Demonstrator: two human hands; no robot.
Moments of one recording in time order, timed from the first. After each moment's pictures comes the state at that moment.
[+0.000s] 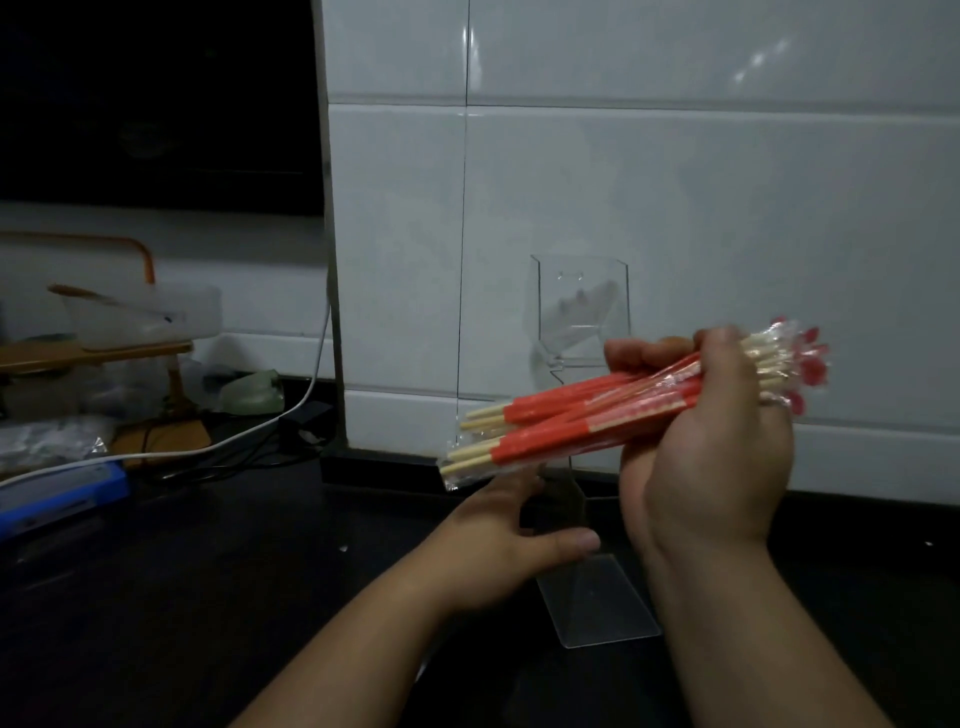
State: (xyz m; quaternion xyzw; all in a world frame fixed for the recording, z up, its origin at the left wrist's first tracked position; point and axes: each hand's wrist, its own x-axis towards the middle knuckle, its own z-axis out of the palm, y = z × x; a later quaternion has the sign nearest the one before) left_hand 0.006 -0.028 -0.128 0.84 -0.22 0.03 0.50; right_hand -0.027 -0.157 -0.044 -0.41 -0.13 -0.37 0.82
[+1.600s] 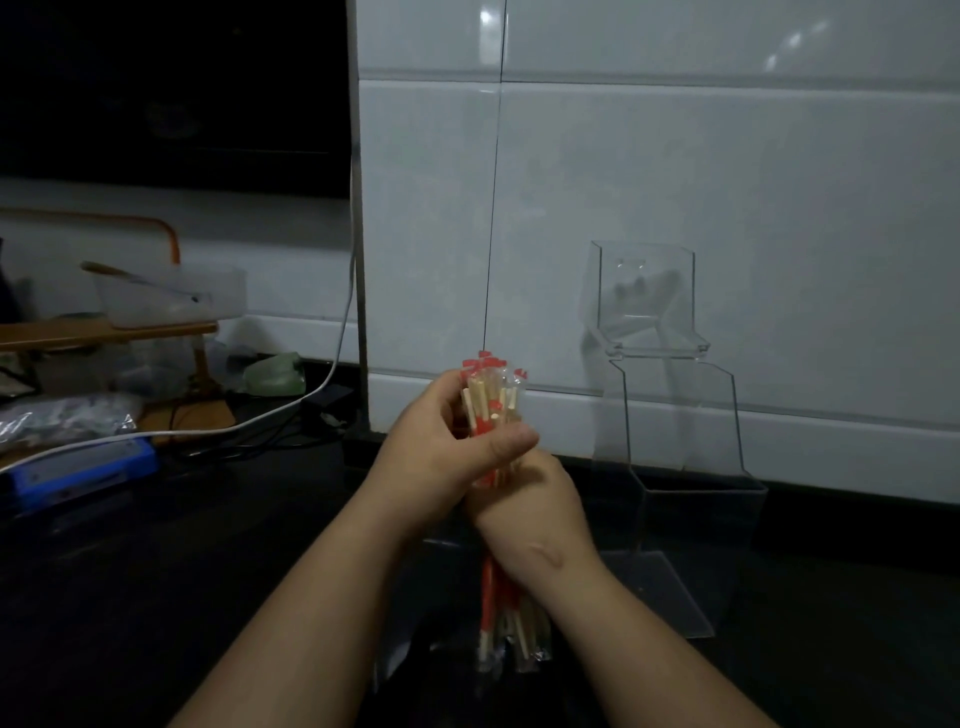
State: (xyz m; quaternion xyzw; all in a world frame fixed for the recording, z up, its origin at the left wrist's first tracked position) left_hand -0.001 0.020 -0.090 0.70 -0.18 0.17 0.67; right_hand -0.002 -0.094 -0.109 -0.84 -0.20 -0.13 0.49
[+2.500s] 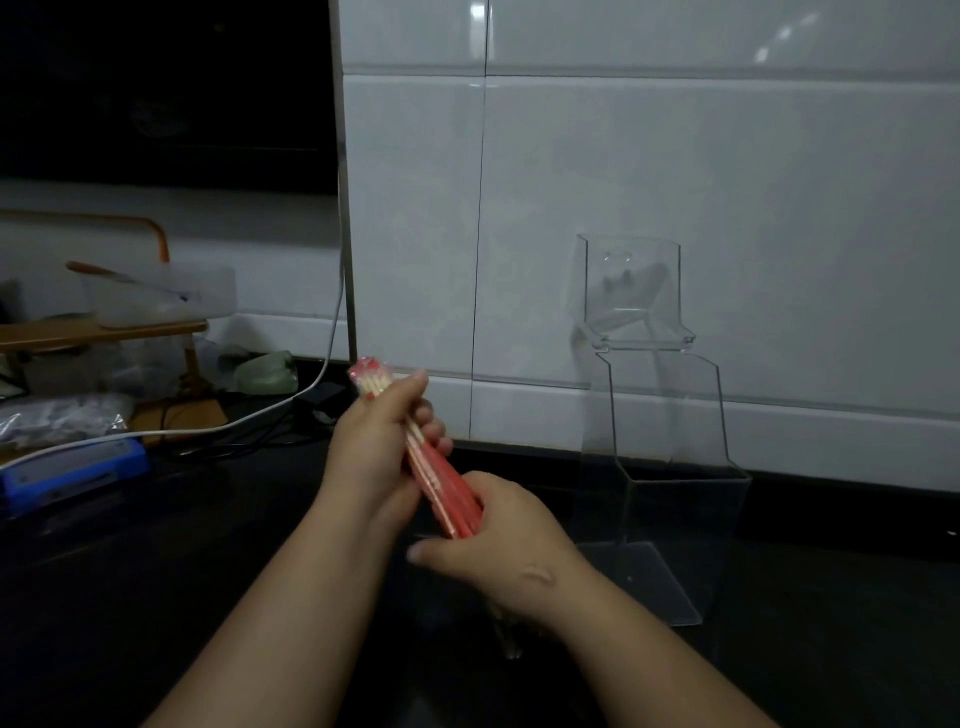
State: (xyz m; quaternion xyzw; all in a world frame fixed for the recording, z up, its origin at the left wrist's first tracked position) left_hand 0.024 0.024 -0.091 0.41 -0.01 0.15 0.90; right_hand -0.007 -0.104 -0.124 -0.89 -0.22 -0.01 0.40
